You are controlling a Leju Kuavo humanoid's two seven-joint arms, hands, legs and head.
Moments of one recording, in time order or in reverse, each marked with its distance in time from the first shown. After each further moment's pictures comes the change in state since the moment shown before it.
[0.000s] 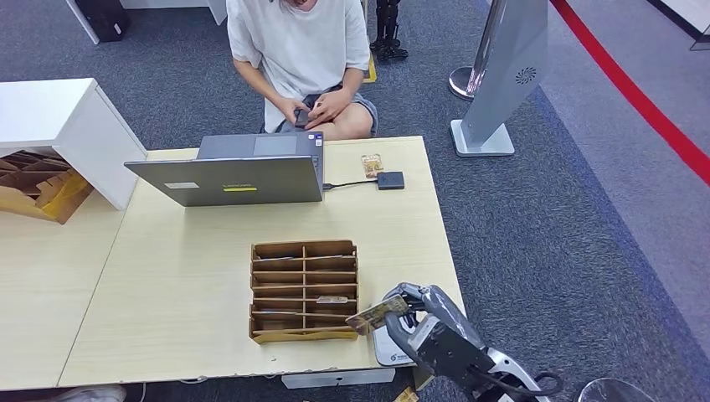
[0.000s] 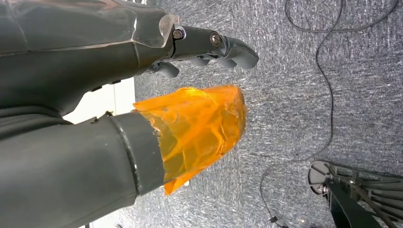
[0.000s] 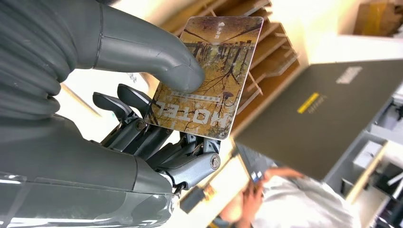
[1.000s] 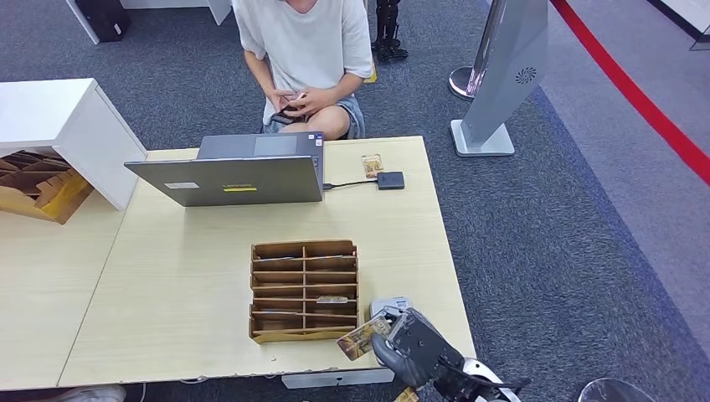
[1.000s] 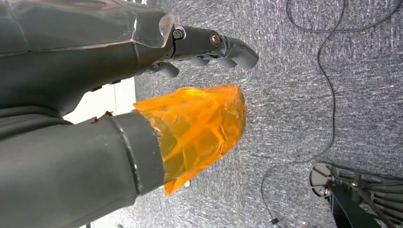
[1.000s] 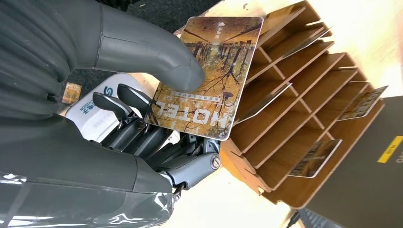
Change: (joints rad) left arm 0.000 0.055 0.006 0.101 -0.007 0.045 -0.009; right arm -0.020 0.019 0.058 0.213 -0.104 -0.009 0.053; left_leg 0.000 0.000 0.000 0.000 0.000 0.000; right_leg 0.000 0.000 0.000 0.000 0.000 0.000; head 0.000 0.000
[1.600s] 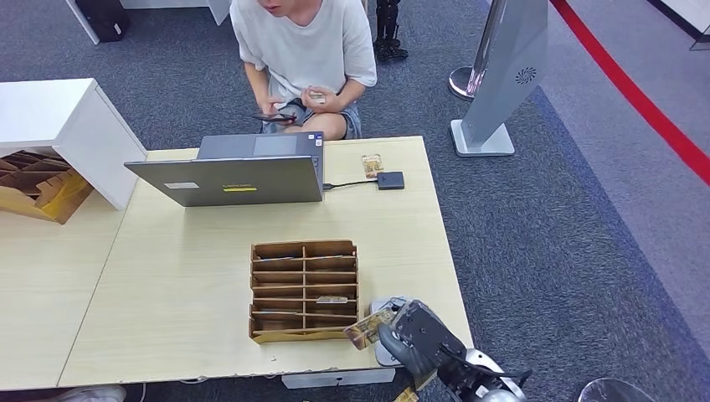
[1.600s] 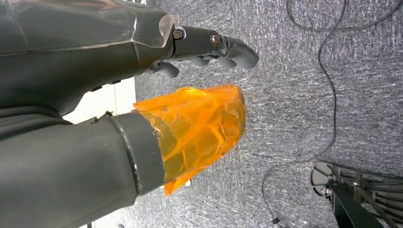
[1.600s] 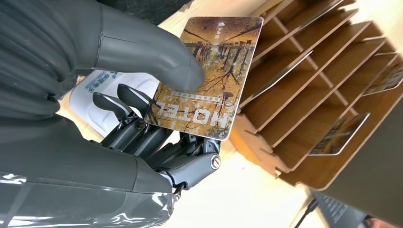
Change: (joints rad) left arm 0.001 0.021 0.000 0.038 -0.009 0.014 -0.003; right arm -0.032 0.000 -0.023 0.040 0.008 -0.011 0.027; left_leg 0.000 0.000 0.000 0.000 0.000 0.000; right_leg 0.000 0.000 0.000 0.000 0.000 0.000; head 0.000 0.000
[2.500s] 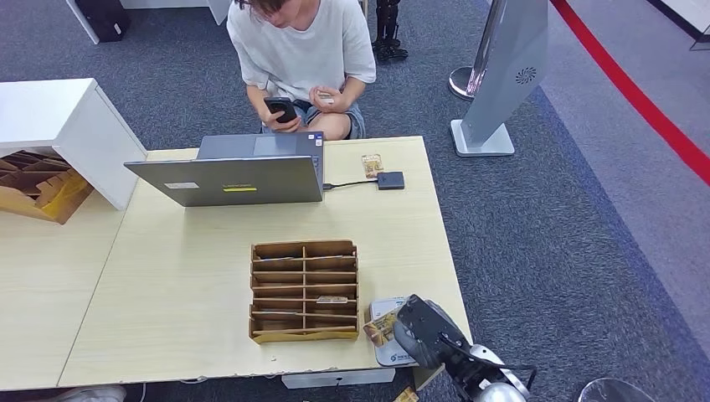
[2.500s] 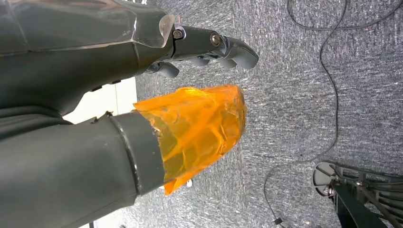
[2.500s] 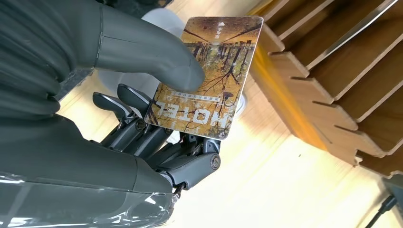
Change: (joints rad) left arm 0.001 0.011 0.000 0.022 -0.011 0.005 0.000; right arm -0.021 -0.002 -0.039 0.090 0.056 -0.017 0.076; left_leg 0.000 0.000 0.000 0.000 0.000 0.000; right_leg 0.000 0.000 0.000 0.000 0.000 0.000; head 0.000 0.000
